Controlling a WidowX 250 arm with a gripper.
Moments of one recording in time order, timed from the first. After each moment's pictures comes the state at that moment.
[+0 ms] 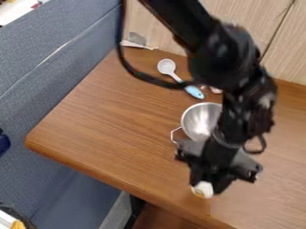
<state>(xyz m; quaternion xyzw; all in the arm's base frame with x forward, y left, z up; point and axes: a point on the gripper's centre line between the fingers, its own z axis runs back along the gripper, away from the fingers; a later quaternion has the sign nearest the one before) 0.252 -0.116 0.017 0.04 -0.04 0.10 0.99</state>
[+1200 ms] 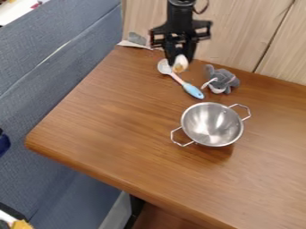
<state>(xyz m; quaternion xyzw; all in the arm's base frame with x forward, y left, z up) 0.429 0.030 0.056 0.00 -0.05 0.37 0.93</state>
